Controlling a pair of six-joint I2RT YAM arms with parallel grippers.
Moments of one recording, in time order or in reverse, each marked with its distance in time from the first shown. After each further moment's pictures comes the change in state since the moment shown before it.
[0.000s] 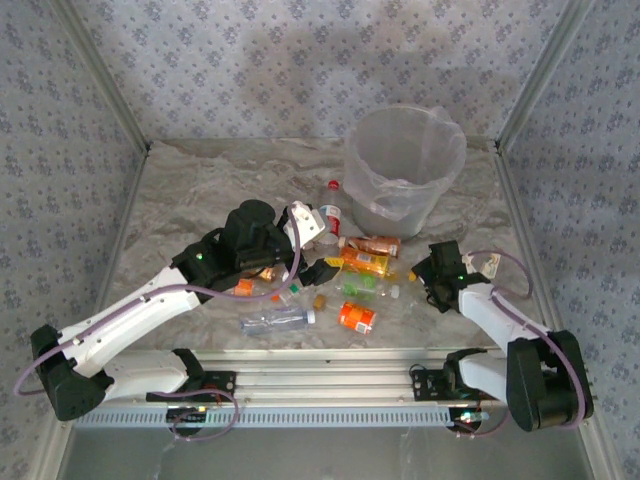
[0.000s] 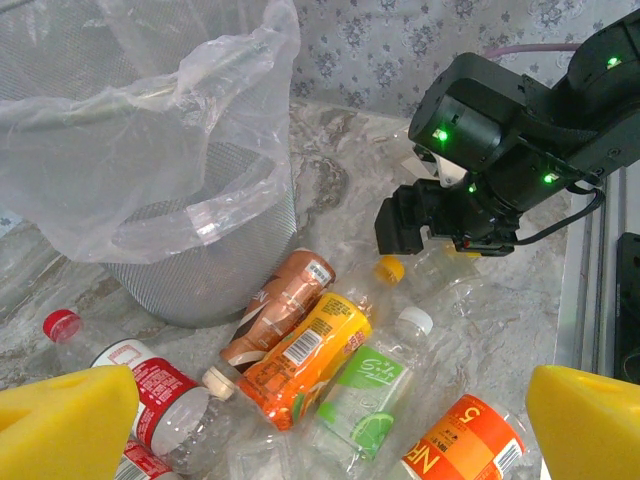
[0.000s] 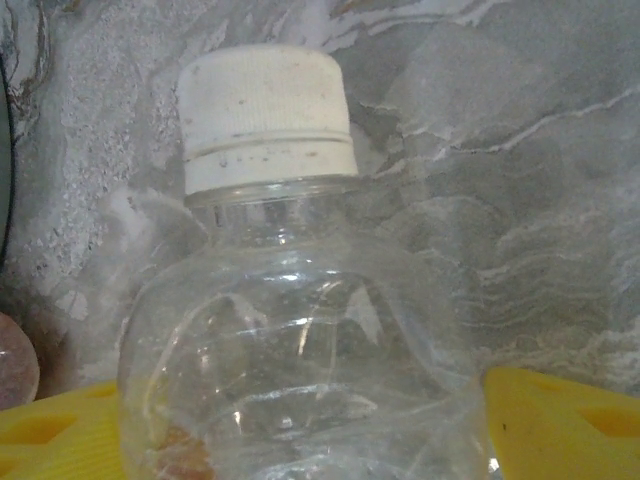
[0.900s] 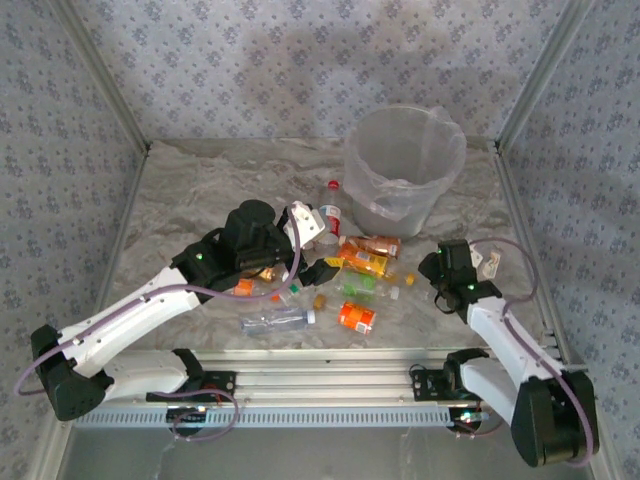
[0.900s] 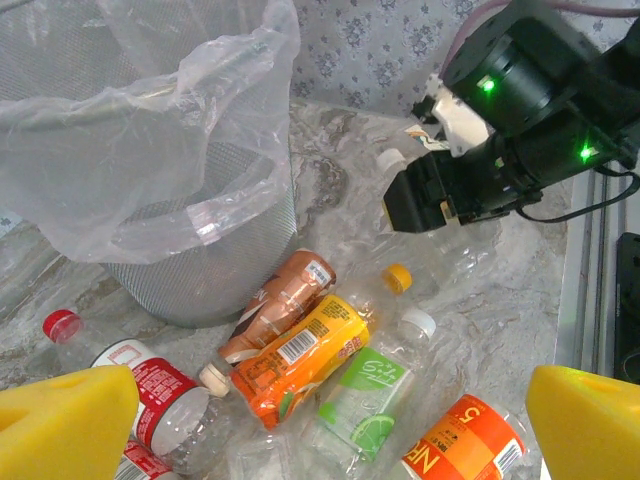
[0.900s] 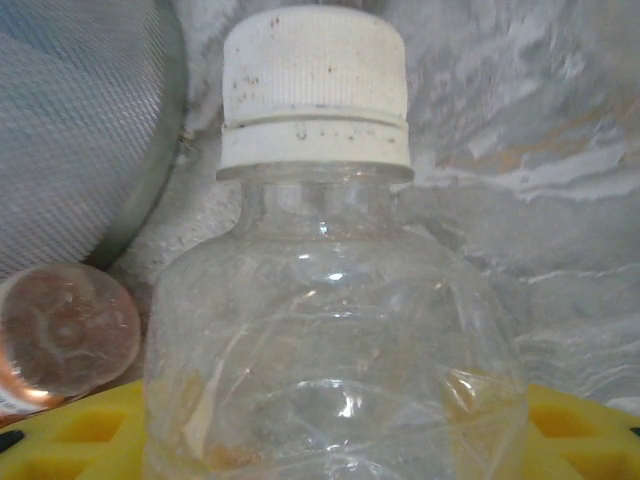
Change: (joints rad) left arm 0.000 0.000 0.000 0.000 0.000 0.000; right arm -0.010 -0.216 0.005 -0.017 0.060 -0.305
